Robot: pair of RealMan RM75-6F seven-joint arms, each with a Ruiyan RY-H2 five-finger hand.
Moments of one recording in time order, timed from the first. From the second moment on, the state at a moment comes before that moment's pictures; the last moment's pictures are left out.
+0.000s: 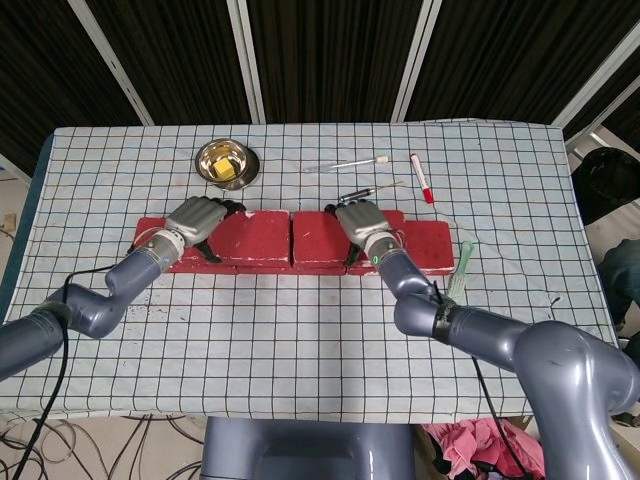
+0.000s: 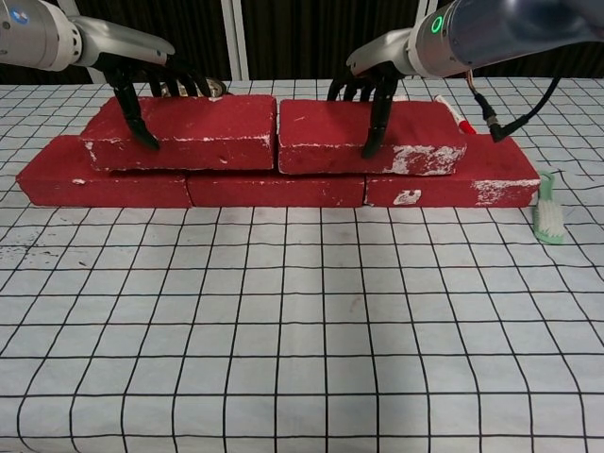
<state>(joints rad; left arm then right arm) -1.06 -1.32 -0.18 -1.21 1.10 0.39 0.03 1.41 -1.49 0.06 -1.19 -0.25 0.52 -0.45</state>
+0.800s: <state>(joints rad) -1.10 -1.35 -0.15 -1.17 1.07 0.39 0.02 1.45 -1.52 0.01 -1.15 -0.19 0.51 -0.44</state>
